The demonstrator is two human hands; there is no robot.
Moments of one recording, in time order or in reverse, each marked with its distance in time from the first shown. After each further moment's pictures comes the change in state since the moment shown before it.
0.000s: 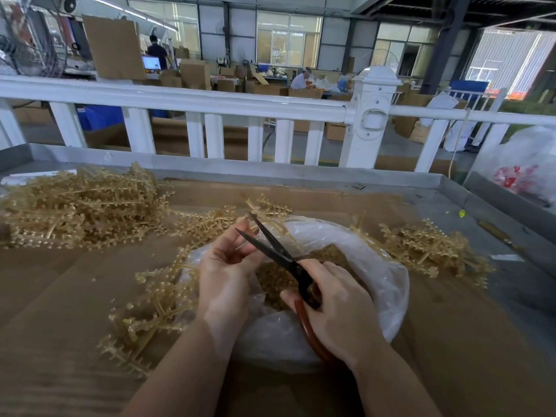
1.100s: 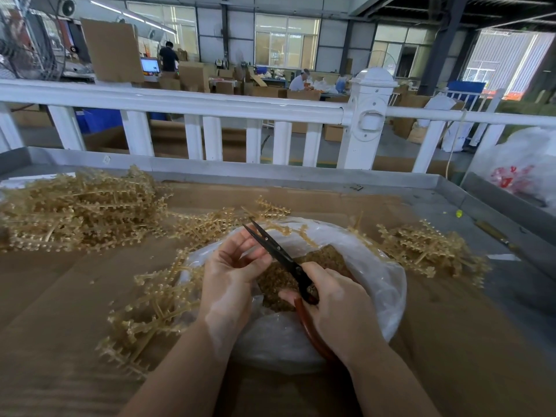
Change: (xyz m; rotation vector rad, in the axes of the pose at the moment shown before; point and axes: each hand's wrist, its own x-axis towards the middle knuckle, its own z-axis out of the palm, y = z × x) left_hand 0.001 -0.005 0.000 -0.119 -0.130 -0.037; right_hand 0.001 0.001 0.001 -0.073 0.001 0.009
